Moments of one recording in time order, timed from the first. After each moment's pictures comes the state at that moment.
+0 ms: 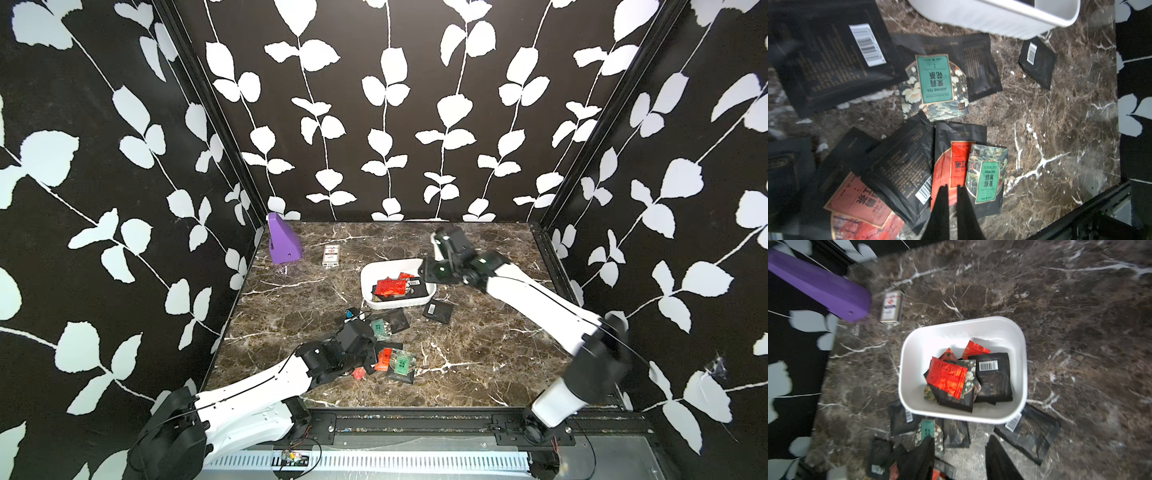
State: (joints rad) left arm -0.92 0.99 0.49 -0.39 -0.07 -0.96; right arm 0.67 1.53 1.36 -0.65 0.00 0.60
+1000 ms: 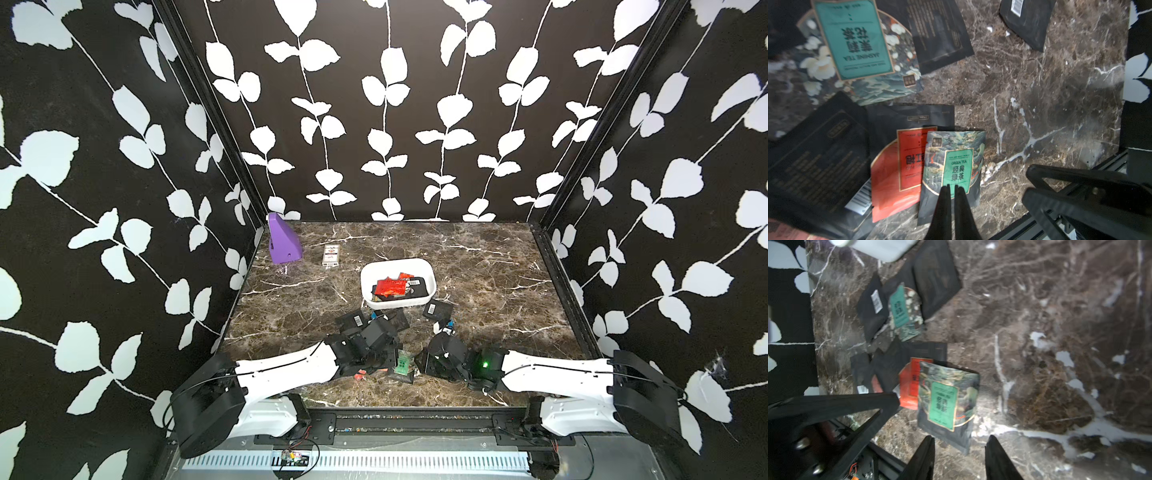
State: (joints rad) left arm -1.03 1.24 0.61 -0.33 0.00 -0.98; right arm 1.14 1.27 0.56 -0.18 0.13 1.22
